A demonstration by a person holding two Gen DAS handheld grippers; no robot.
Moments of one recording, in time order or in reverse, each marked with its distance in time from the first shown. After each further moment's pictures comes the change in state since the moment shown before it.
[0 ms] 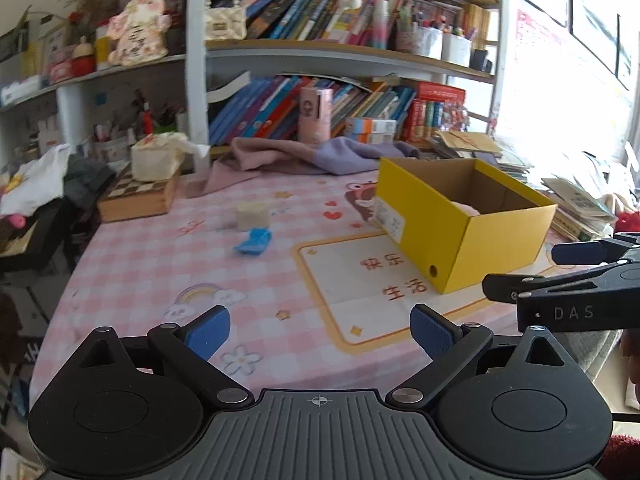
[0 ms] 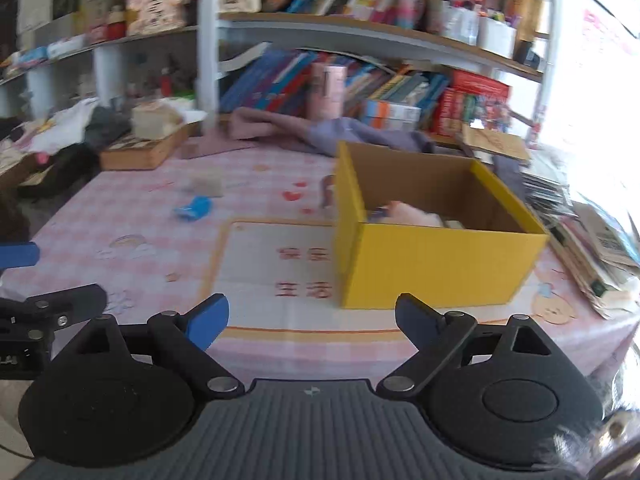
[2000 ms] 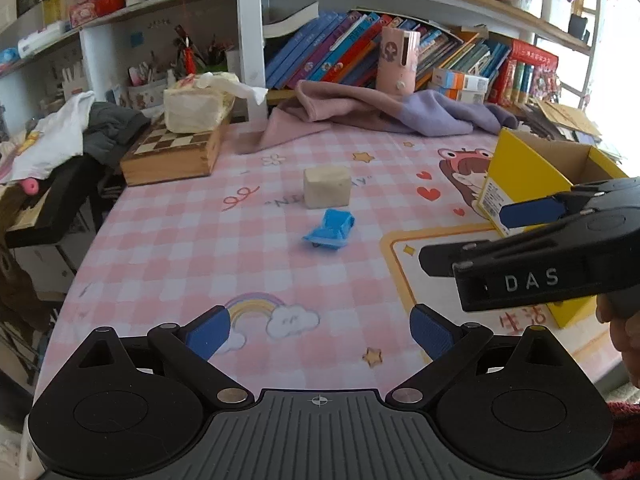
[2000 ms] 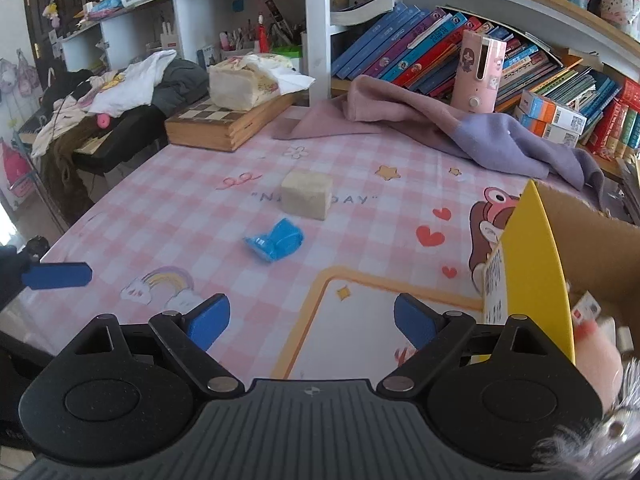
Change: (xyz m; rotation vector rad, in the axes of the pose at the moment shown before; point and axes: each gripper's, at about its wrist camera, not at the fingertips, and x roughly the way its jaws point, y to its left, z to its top) left arm 0.131 0.048 0.048 -0.064 0.178 0.154; right arm 0.188 0.041 0.104 -0.153 0.131 0.328
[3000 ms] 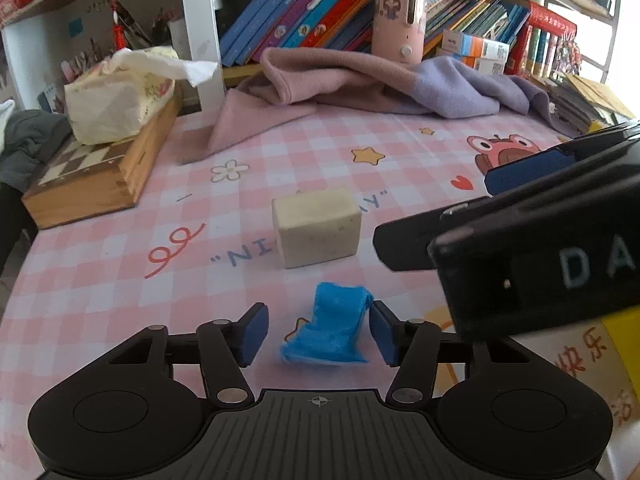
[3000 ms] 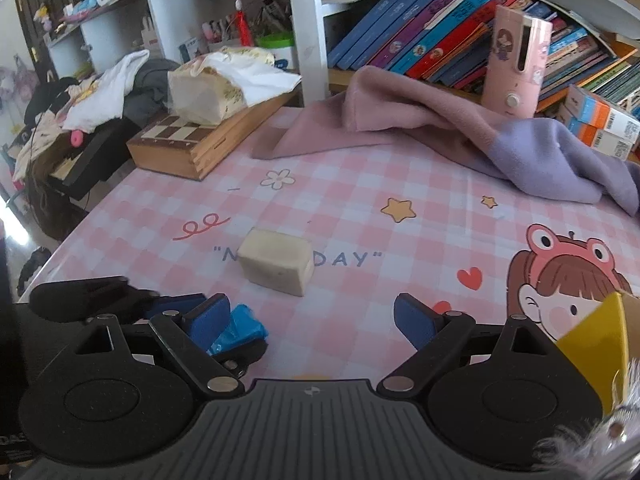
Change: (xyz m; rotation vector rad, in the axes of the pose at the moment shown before) left arm 0.154 0.001 0.060 0.068 0.078 -0.050; right arm 0.102 -0.037 0.072 0.018 0.073 0.080
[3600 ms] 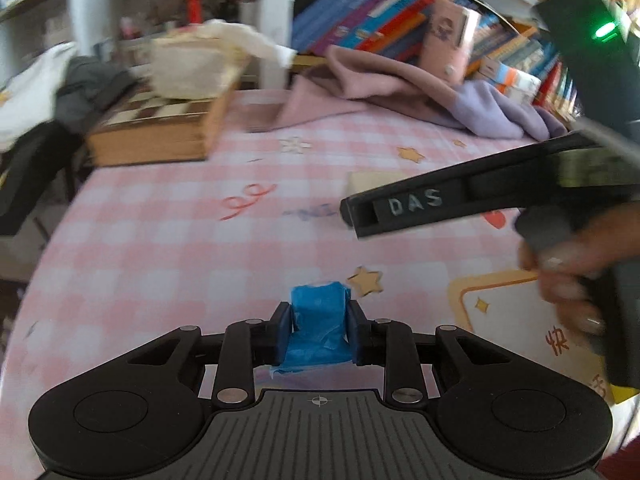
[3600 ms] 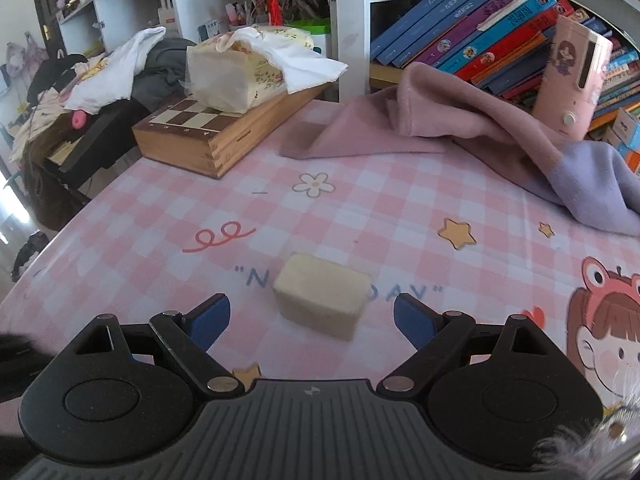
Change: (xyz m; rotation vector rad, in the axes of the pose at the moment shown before) left arm -0.063 0.048 -0.032 -0.187 0.013 0.023; right arm 0.060 0.037 0.019 -0.072 0.005 -0.008
